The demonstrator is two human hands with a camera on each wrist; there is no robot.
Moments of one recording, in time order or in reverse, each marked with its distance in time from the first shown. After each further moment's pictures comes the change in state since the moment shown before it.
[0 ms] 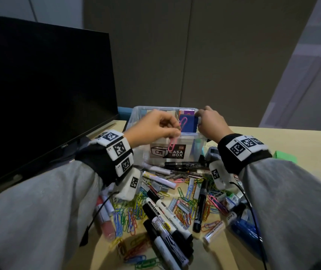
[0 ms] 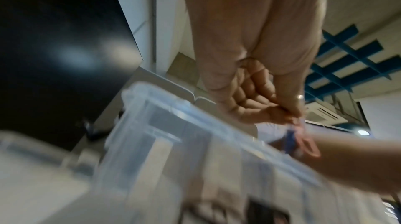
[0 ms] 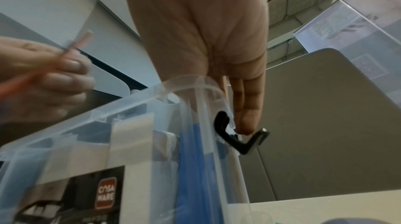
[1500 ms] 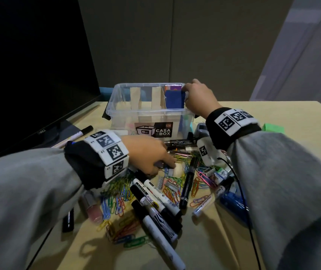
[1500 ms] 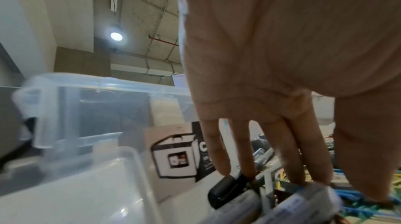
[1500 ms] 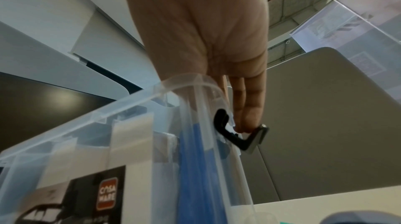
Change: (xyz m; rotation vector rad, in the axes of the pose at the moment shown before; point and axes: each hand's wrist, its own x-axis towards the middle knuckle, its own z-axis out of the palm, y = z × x) left_hand -0.021 -0.023 0.054 1.047 -0.853 0.214; right_hand 0.001 0.005 0.005 0.020 0.026 0.022
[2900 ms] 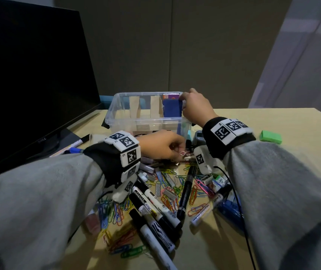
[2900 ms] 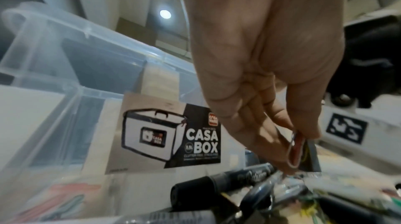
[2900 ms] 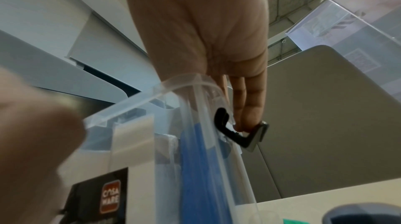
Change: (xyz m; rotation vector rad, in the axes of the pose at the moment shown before) left_hand 0.031 -0.002 -0.021 -0.696 0.278 -0.155; right_hand 0.004 0.004 0.005 0.014 0.014 -0.009
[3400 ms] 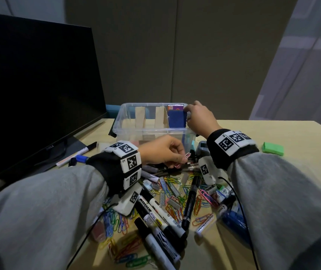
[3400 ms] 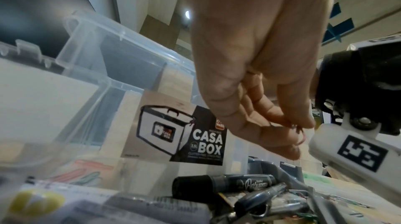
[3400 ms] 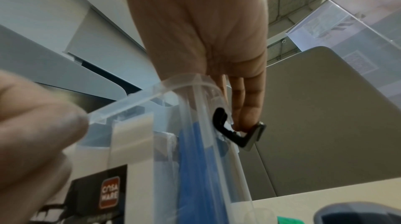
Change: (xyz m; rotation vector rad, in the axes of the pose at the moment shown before) left_hand -0.009 -0.006 -0.001 -0.525 0.104 -0.068; right_hand -0.002 -0.001 -0.001 -0.002 -0.016 0.011
